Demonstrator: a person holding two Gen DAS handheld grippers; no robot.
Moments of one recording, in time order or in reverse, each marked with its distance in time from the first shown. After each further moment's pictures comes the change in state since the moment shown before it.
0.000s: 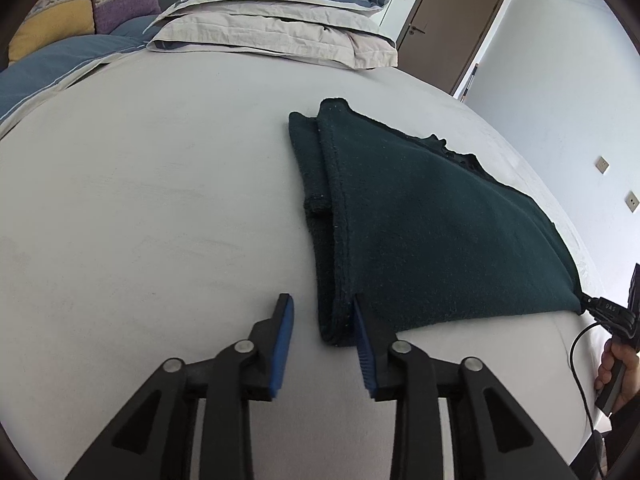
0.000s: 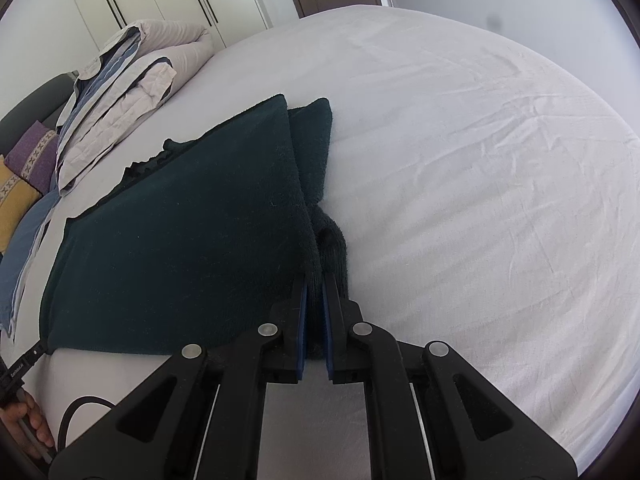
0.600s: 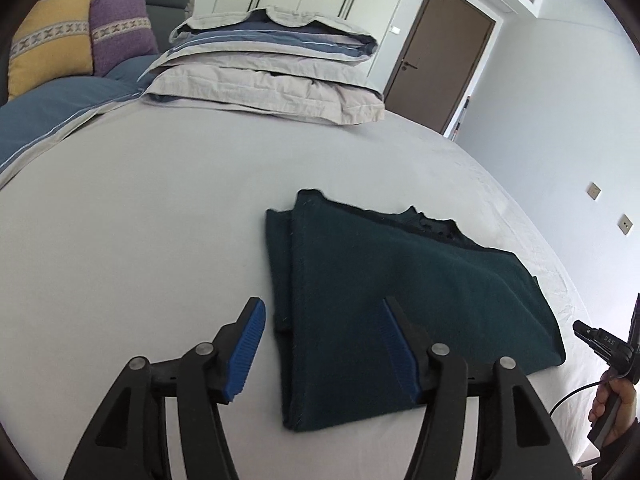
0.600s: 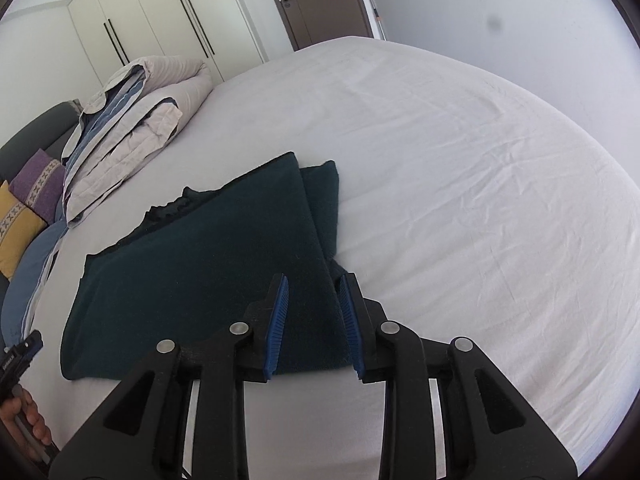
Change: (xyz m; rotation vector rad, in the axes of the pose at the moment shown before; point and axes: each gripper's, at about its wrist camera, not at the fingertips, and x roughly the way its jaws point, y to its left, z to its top) left arm -0.027 -0.040 0.067 0.043 -0.141 -0.012; right arm -0.044 0.027 0.030 -0.001 -0.090 -0.034
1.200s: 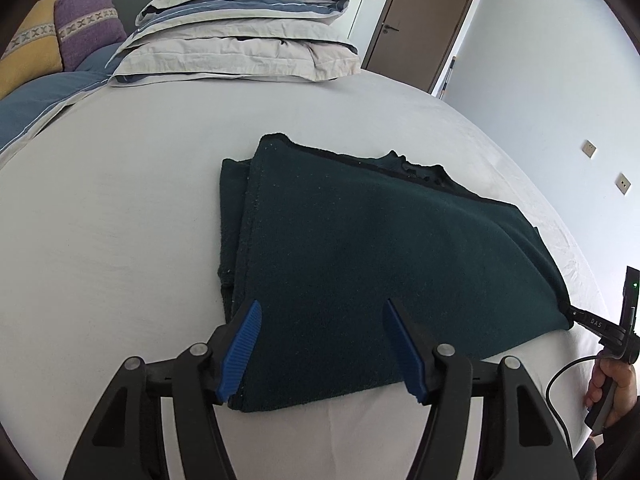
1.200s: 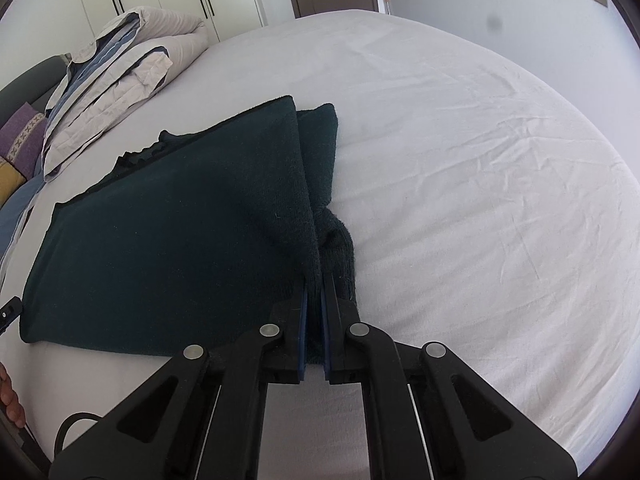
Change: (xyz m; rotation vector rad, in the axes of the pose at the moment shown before) left arm 0.030 -0.020 -0.030 0.061 0.124 -0.021; right arm 0.041 -0.007 -0.034 -0.044 0.124 -0.028
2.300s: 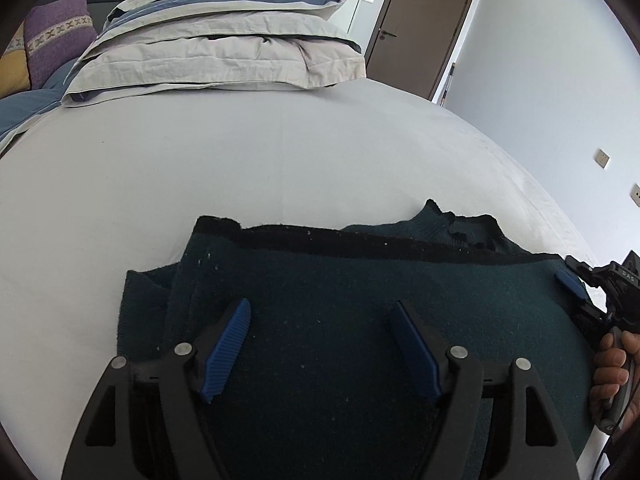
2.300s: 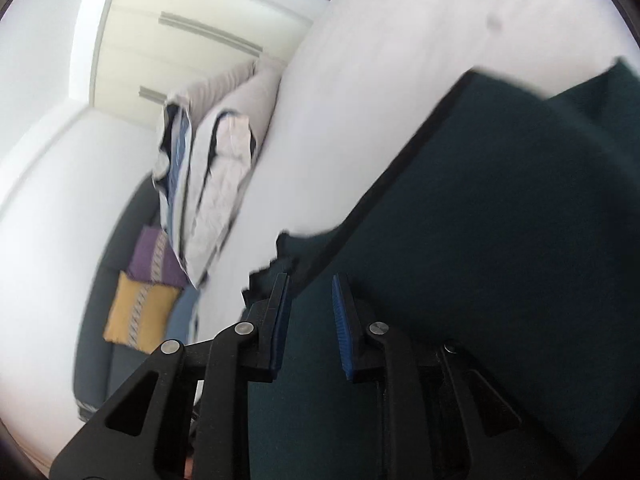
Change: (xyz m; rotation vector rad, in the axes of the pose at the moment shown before) left arm 0.131 -0.003 0.087 0.018 -0.047 -0.009; right arm 0.141 0.012 0.111 0.531 -0.057 0.692
